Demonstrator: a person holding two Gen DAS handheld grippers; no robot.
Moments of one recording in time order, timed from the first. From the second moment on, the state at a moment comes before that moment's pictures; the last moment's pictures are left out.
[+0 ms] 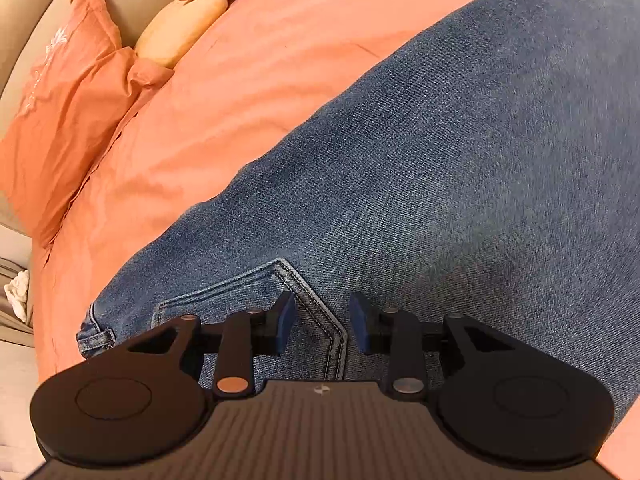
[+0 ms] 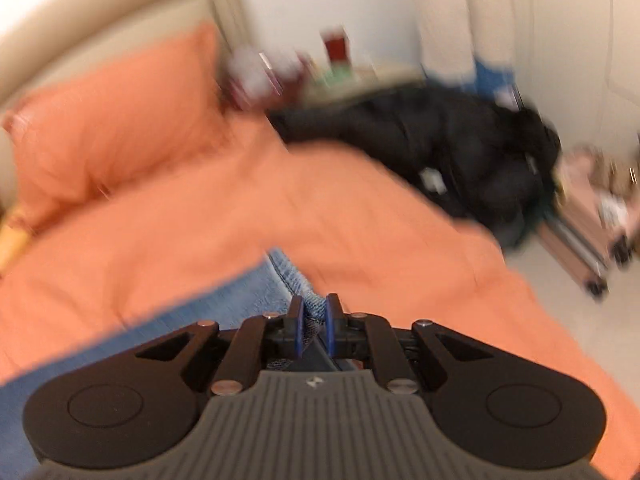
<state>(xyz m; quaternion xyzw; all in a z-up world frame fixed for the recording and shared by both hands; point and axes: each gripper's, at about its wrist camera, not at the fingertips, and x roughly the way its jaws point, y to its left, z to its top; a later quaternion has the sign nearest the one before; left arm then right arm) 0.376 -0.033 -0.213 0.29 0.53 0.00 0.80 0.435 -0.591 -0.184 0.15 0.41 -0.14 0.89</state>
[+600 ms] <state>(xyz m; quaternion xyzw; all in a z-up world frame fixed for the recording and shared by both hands) 0.383 -0.038 -0.195 0.22 0.52 -0.04 0.83 0.410 -0.627 -0.249 0.33 0.44 -0.15 0.82</state>
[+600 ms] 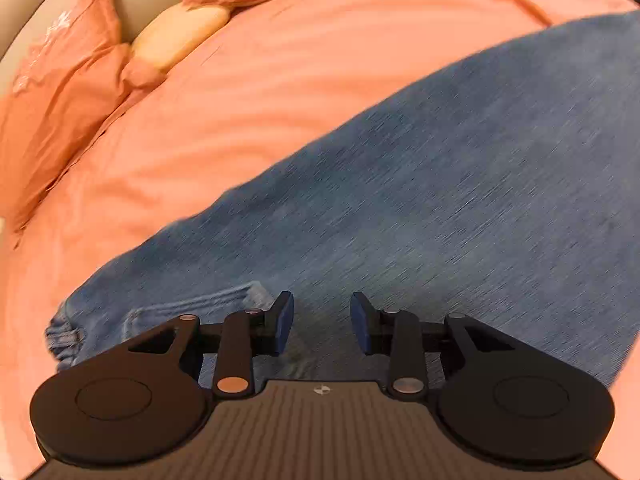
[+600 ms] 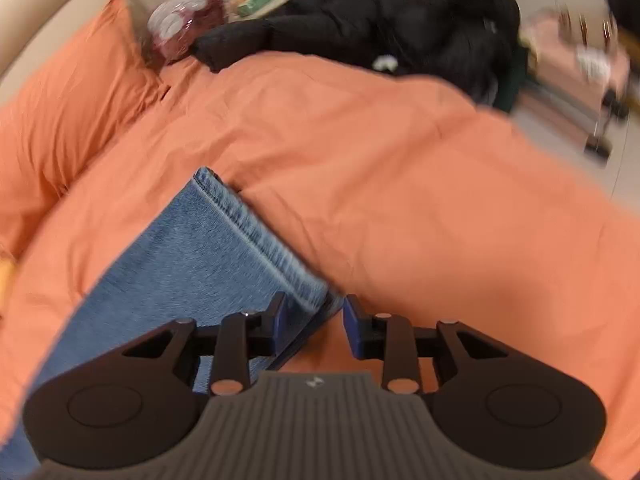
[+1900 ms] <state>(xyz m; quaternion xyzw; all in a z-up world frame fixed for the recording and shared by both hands) 0.522 -0.300 -0.237 0.24 0.47 -0.22 0.82 0.427 -0.592 -0.195 0.20 0.42 -0.12 0.88</state>
